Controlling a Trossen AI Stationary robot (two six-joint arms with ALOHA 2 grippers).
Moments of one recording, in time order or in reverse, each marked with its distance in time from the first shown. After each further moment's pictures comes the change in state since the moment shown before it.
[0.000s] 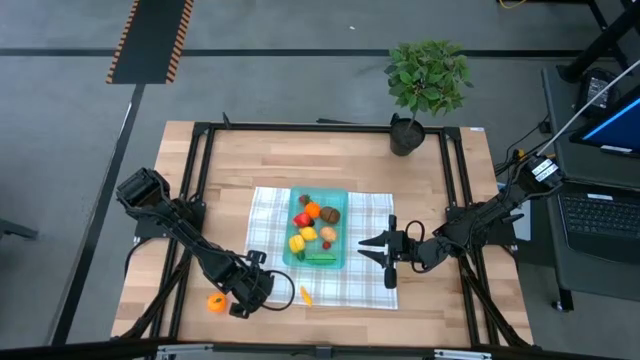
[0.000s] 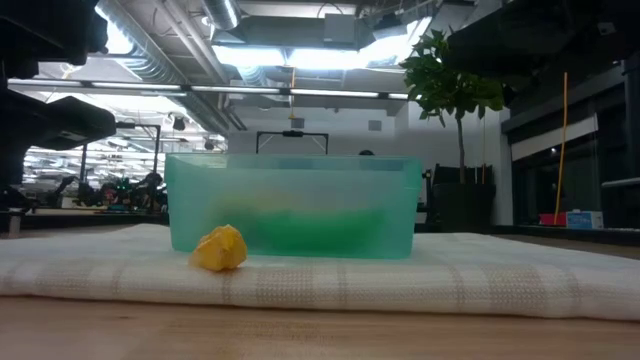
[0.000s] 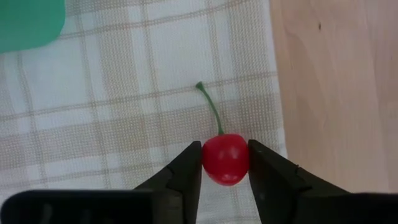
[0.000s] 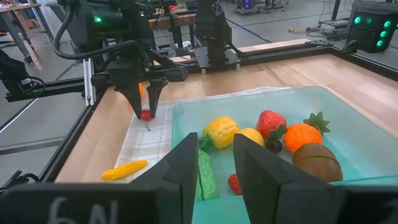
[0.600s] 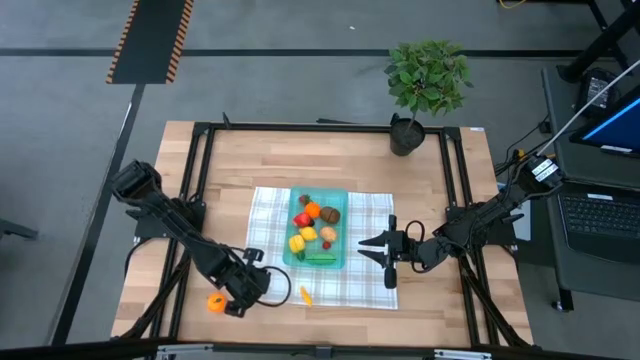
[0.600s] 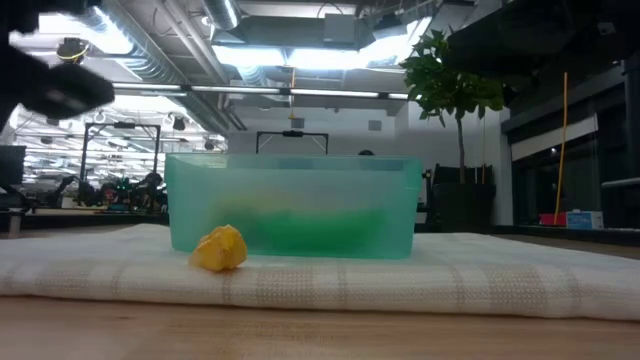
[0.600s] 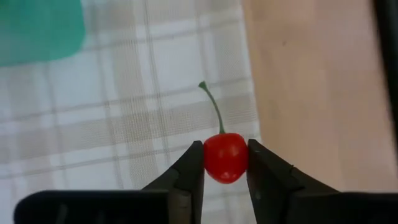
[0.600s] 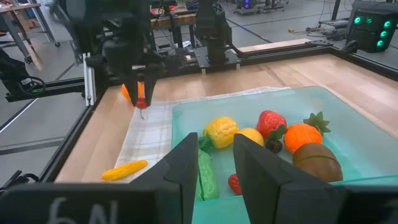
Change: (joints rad) left arm 0.002 -0.100 0.000 -0.044 0.024 0.003; right arm 0.000 0.000 0.000 0.000 0.000 0.000
